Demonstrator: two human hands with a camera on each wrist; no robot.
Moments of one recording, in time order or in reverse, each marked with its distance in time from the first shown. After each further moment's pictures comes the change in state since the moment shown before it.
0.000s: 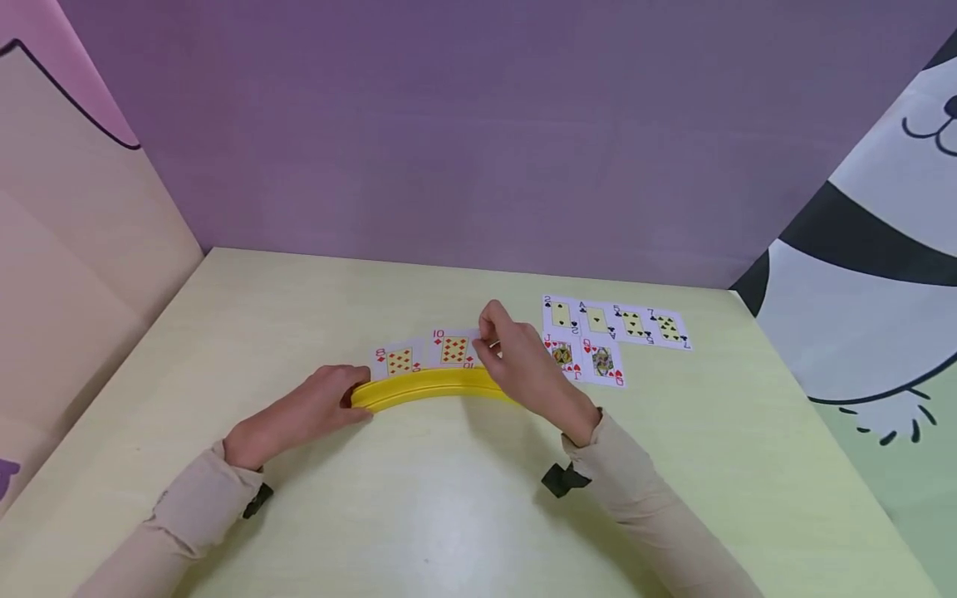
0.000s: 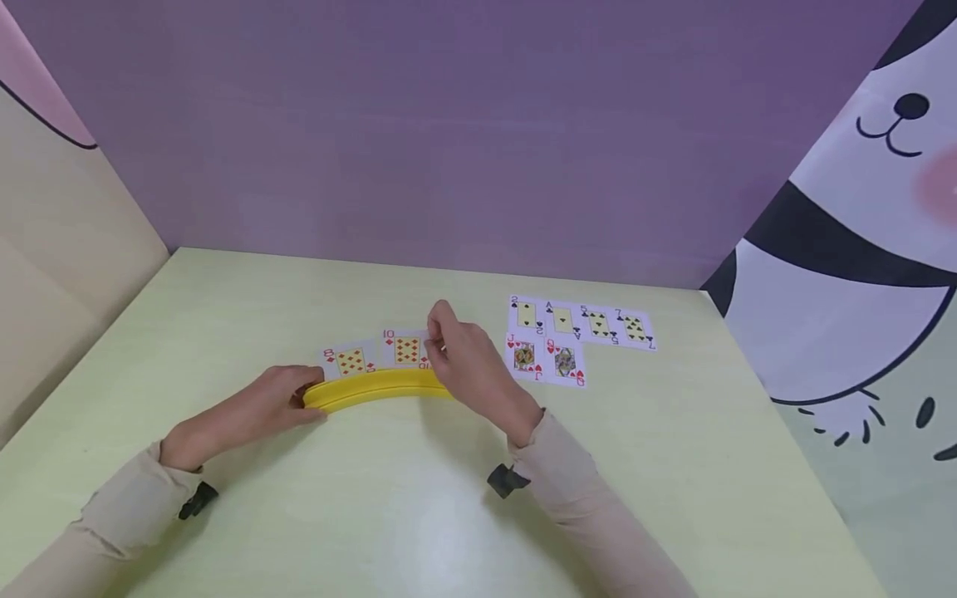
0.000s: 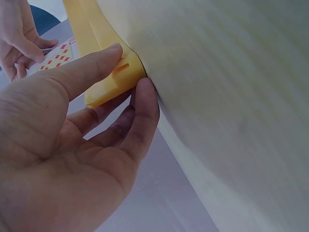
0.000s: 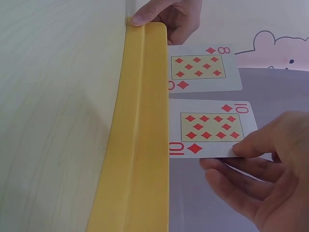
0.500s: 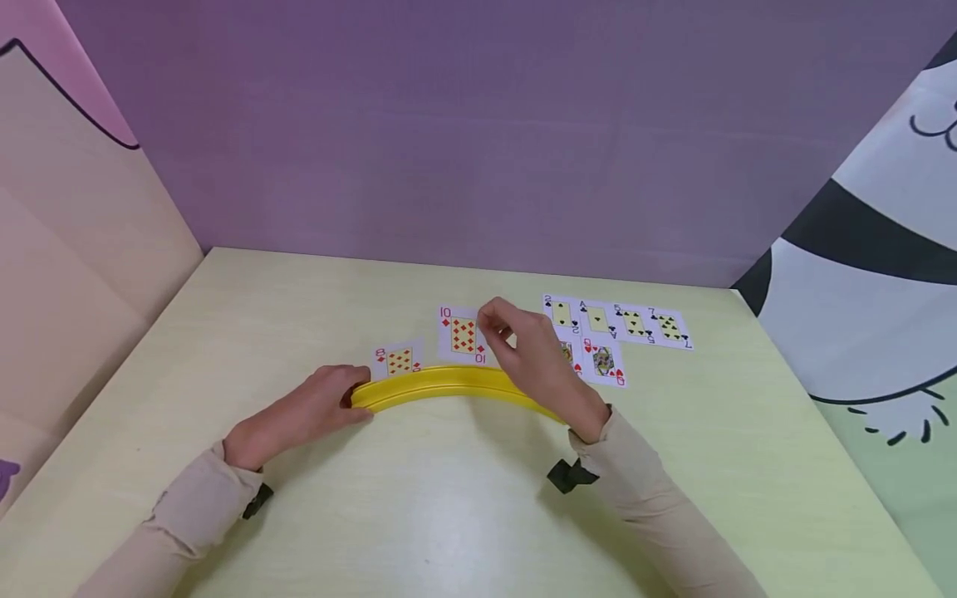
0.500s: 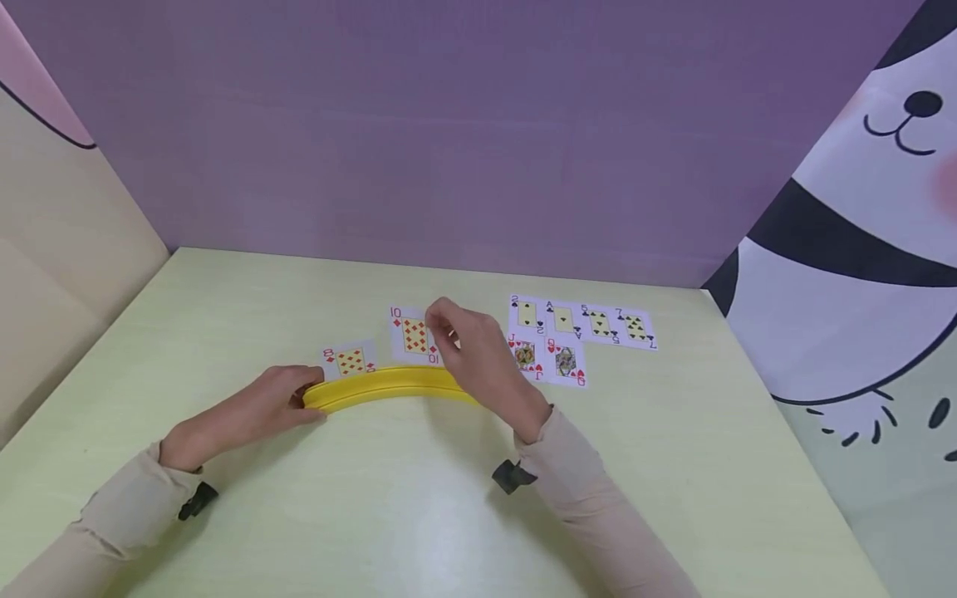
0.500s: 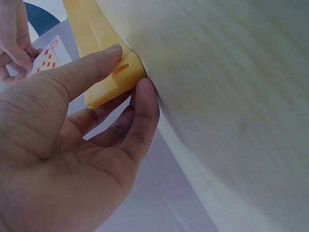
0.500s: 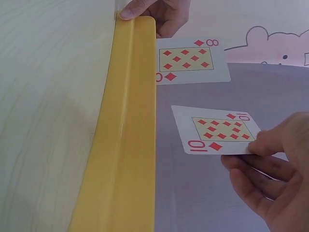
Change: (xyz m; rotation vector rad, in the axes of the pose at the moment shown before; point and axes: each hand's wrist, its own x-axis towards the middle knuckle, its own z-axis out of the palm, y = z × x) left_hand -0.001 0.002 -0.001 0.005 0.000 -0.004; right_hand 0.003 0.004 -0.010 0.048 0.121 -0.100
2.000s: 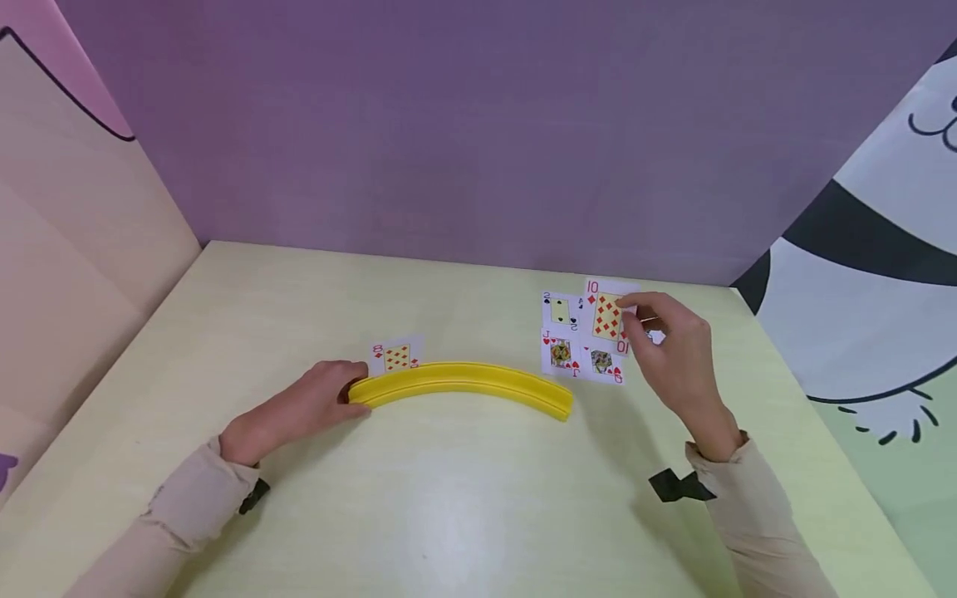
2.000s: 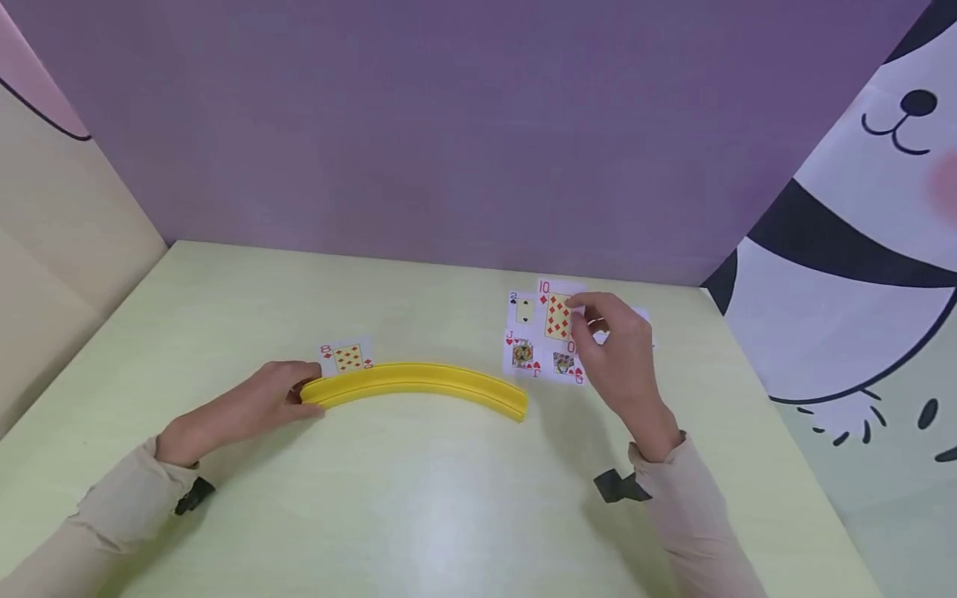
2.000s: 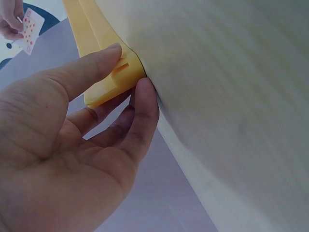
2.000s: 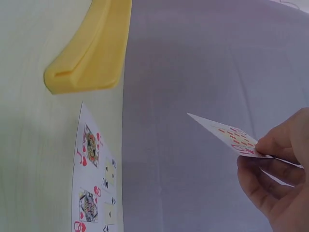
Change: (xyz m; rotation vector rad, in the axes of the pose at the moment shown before) left_hand 0.000 -0.001 -0.001 0.005 0.004 0.037; right_hand -0.066 0.038 -0.110 -0.268 0.336 0.166
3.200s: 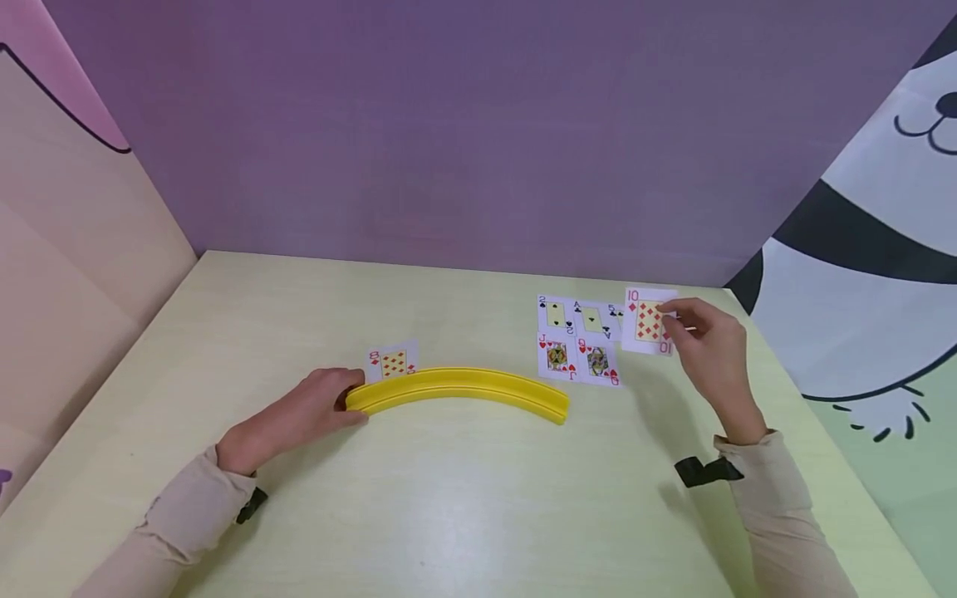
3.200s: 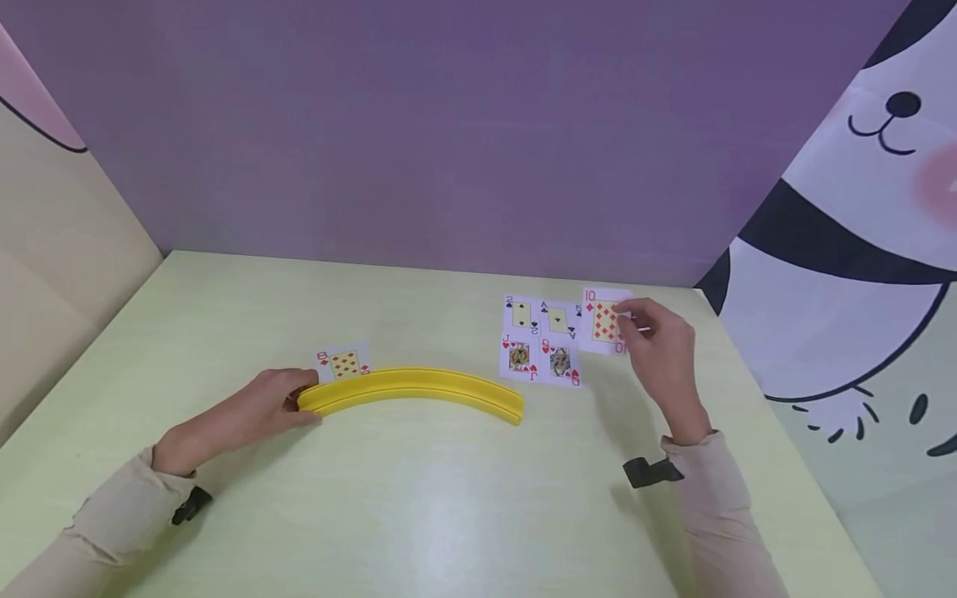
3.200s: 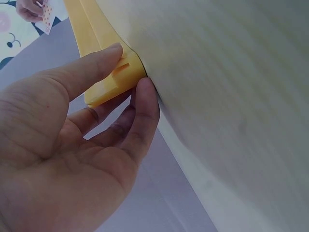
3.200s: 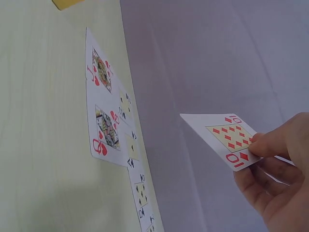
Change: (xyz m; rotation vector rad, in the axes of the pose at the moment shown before) left_hand -0.002 -0.003 0.001 -0.007 0.001 0.003; right_hand -0.005 0.071 -0.024 -0.069 -0.022 0.290
